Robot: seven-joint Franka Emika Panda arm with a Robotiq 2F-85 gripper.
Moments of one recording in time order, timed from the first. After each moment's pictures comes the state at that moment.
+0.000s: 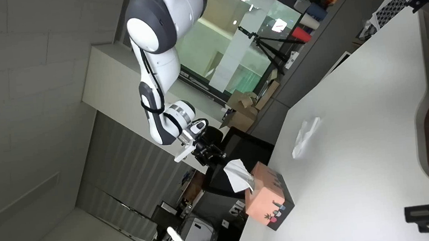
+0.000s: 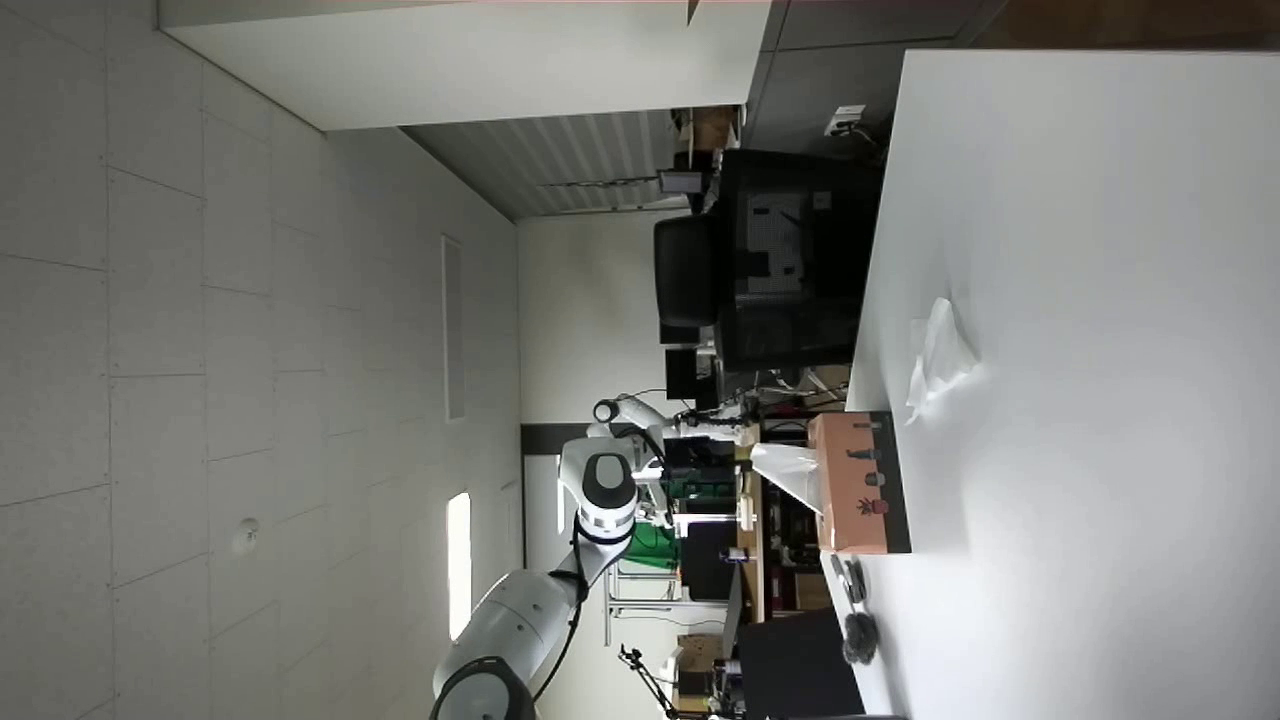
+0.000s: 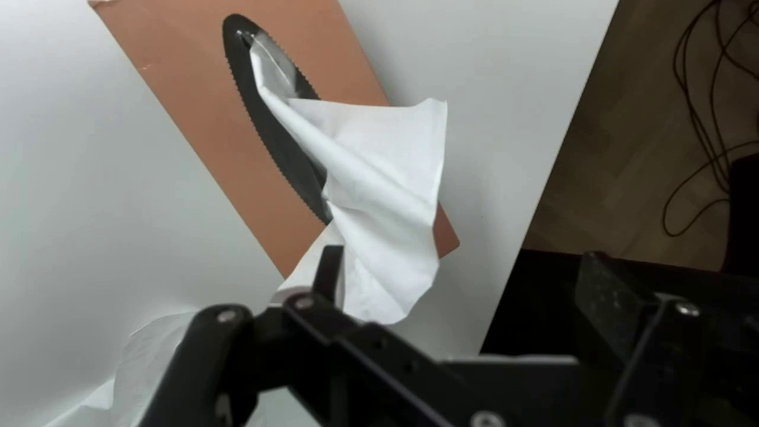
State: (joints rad) arm 0.10 0.92 -0.04 -1.04 0.22 2.20 1.18
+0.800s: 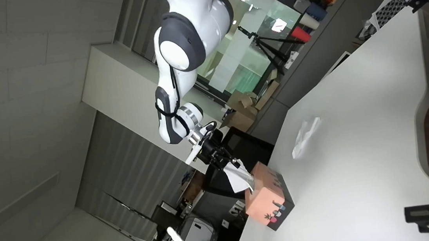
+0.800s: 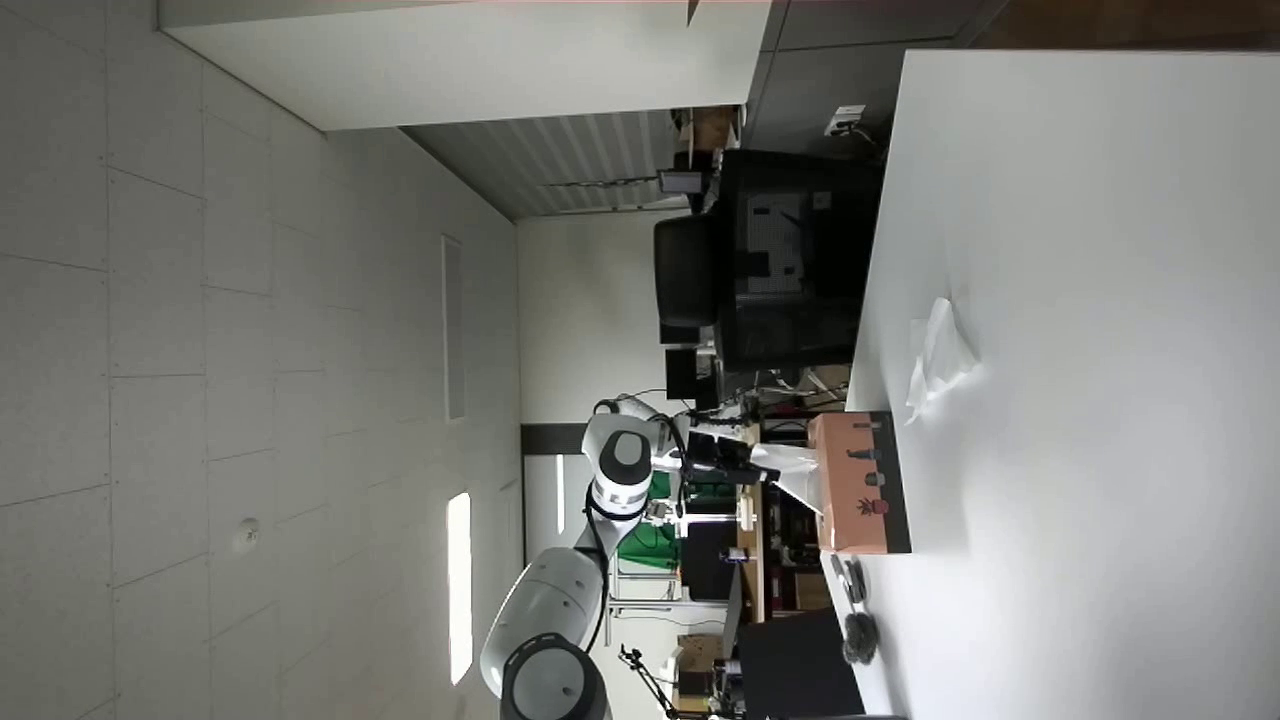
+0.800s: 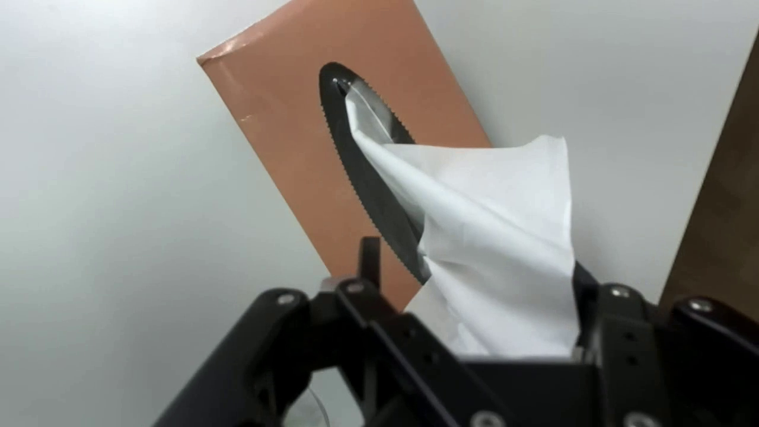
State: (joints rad) arm 0.03 1.14 0.02 -0.72 0.24 1.85 1.21
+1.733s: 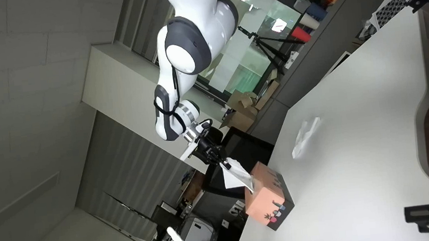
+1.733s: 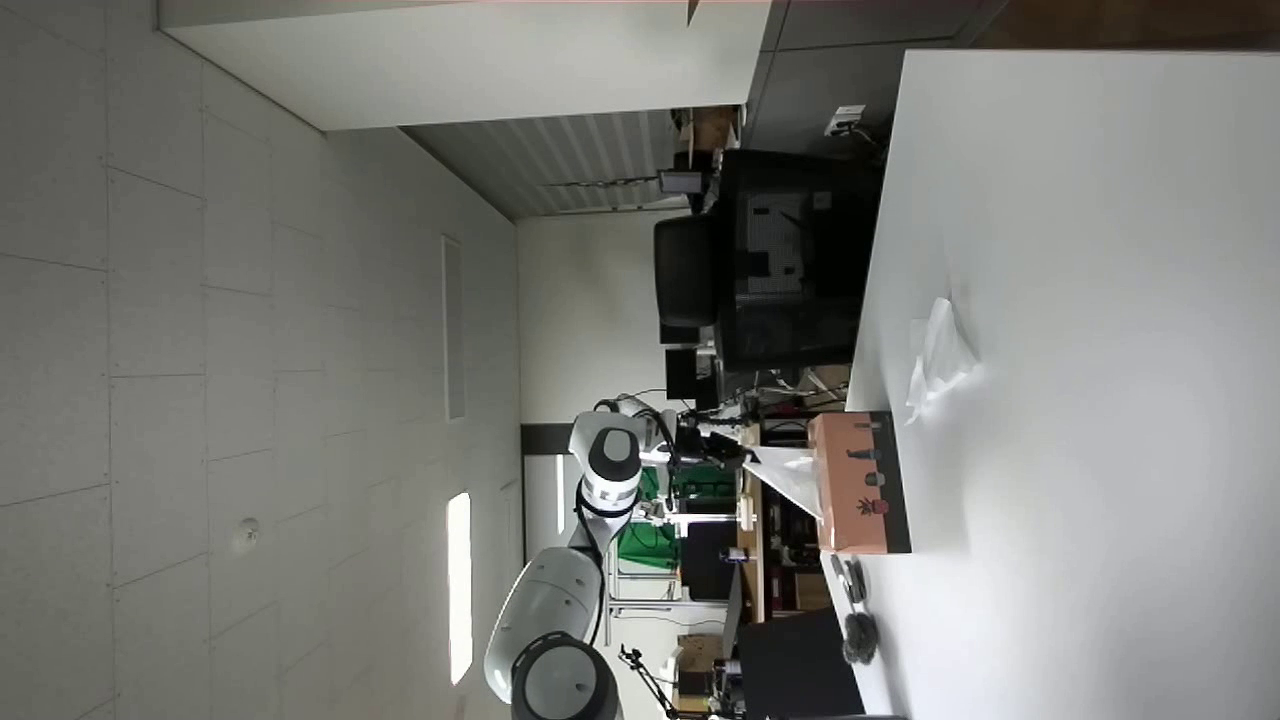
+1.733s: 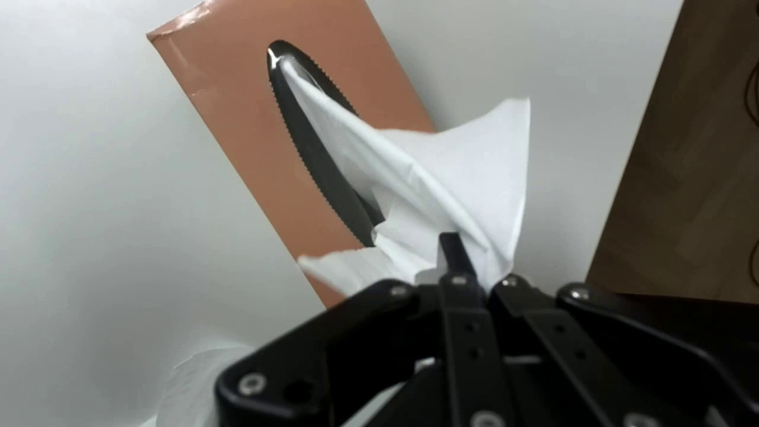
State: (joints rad) arm 0.03 1.18 0.02 -0.60 0.24 1.85 1.21
